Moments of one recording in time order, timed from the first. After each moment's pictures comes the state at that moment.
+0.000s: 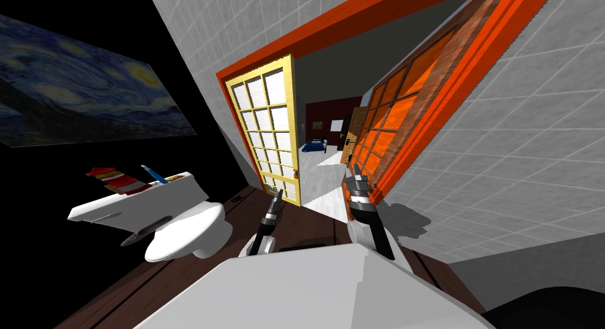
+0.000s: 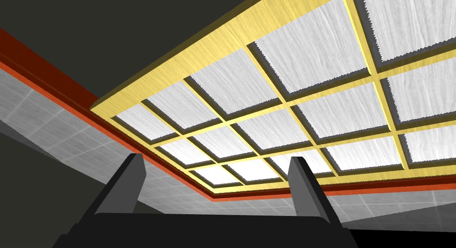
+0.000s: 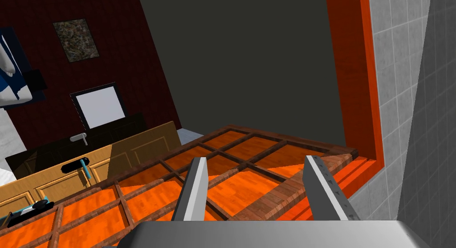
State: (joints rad) arm 0.09 0.16 -0.31 -1.22 0.14 -0.86 -0.58
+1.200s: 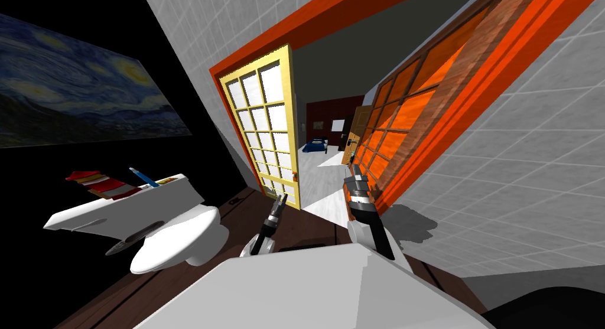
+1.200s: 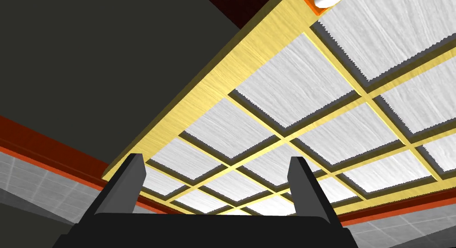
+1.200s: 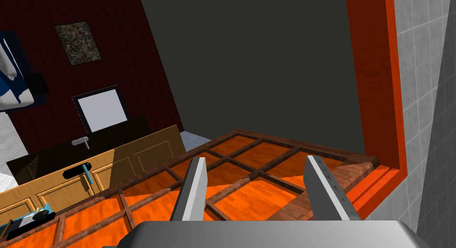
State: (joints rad) arm -0.03 0.19 -0.39 -0.95 0.15 -0.94 -0.77
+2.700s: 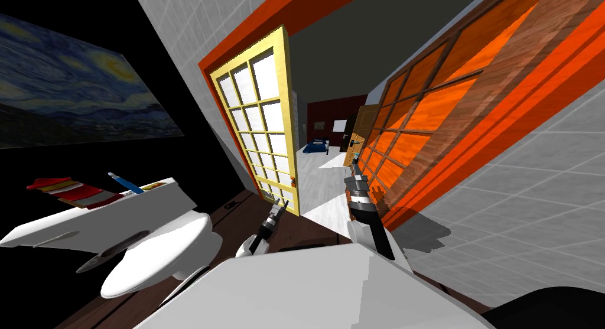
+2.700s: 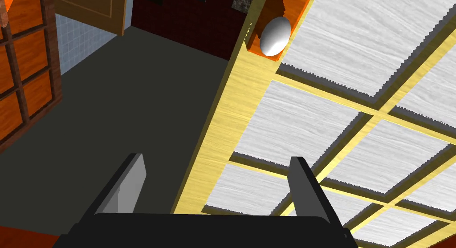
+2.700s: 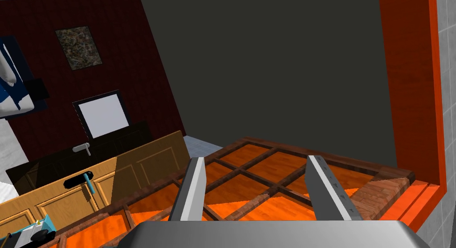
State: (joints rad) arm -0.21 0.23 -0.51 -0.54 0.17 -1.05 -1.04
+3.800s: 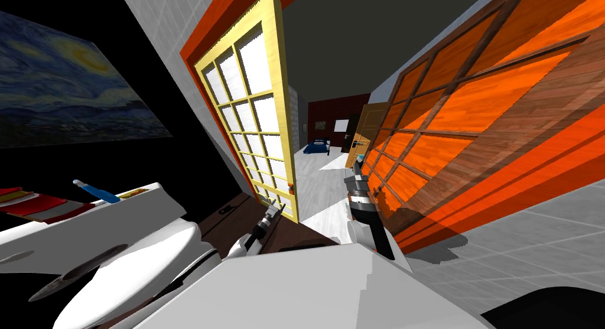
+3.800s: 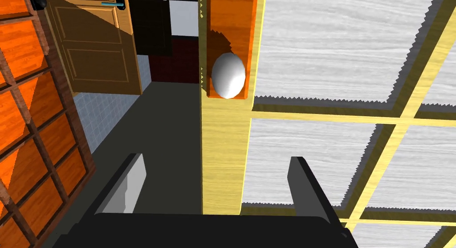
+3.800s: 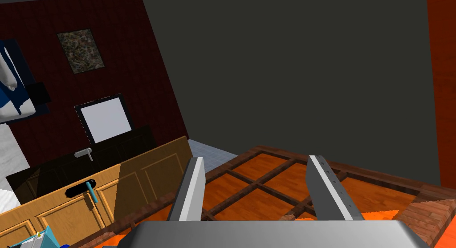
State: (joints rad) arm -0.32 0.27 -0.60 -0.30 0.19 -1.12 -1.23
